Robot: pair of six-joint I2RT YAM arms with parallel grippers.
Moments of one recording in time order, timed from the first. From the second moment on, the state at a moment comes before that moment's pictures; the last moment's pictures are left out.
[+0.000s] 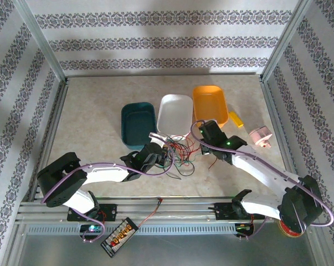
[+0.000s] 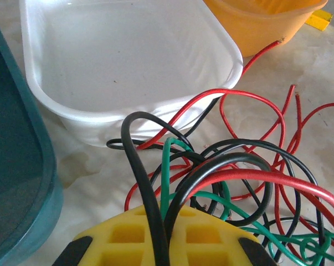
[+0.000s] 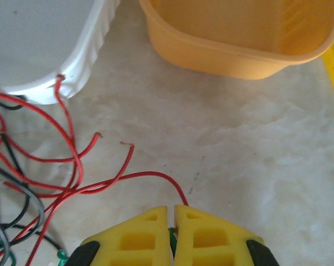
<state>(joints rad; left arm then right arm) -0.93 1.50 0.62 0.30 -0.36 -0.39 0.59 1.18 0.79 -0.64 0.36 0.32</state>
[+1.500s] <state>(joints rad) -1.00 1.77 1.06 0.10 -0.05 -0.05 0.28 0.96 0.74 -0.60 0.14 0.37</state>
